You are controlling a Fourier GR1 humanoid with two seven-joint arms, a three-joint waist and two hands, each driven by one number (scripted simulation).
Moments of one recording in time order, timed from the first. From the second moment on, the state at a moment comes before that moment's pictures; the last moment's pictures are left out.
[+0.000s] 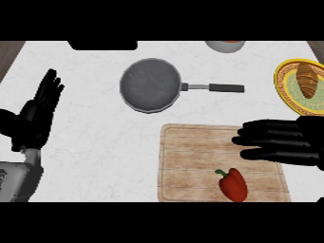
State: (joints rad) left arm -0.22 0.35 -0.07 -1.45 0.20 0.21 0.04; right arm -0.36 -0.92 0.31 -1.89 0.09 0.66 -0.42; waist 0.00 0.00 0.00
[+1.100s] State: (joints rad) left arm -0.24 0.28 -0.02 -1.44 0.12 0.16 0.05; right arm -0.31 -0.68 0.40 -1.78 0.53 0.70 -0.39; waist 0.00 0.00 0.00
